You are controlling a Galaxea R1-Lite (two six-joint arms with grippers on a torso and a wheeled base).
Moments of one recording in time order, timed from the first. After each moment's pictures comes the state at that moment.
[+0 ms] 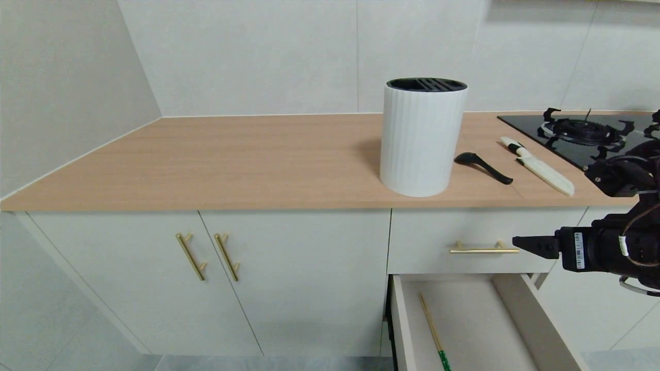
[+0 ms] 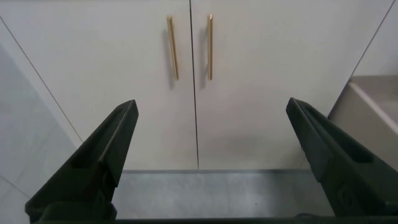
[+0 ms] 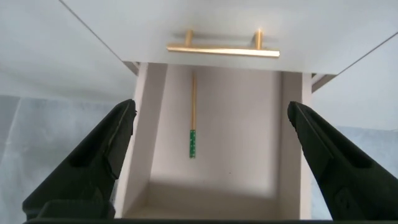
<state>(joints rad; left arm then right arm) 0.00 0.00 0.00 0.00 -0.01 0.01 0.31 1.36 -0.79 -0.01 -0.13 0.17</state>
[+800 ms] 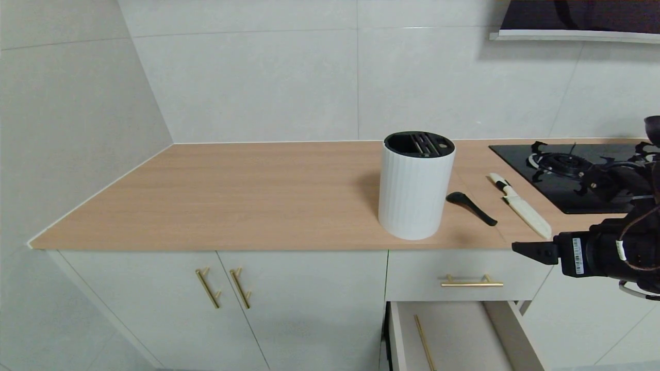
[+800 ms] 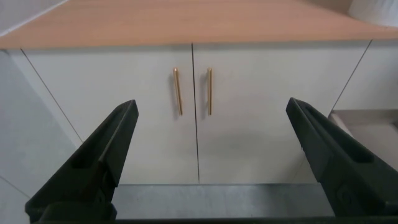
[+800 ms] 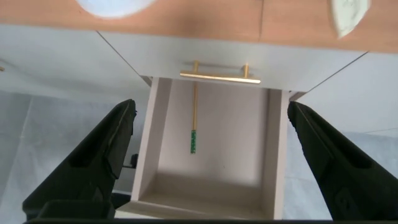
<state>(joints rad) 0.00 0.00 0.00 0.00 -0.01 0.01 0.31 1.37 -0.78 -0.01 -0.12 0.15</state>
